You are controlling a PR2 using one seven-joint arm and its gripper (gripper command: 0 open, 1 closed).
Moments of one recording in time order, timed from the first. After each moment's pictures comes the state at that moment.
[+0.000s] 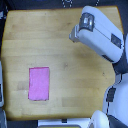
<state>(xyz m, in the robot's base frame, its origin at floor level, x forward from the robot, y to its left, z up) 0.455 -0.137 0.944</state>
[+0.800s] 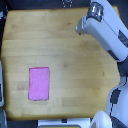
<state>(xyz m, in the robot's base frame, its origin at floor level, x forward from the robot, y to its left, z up) 0.478 -0.177 0.954</state>
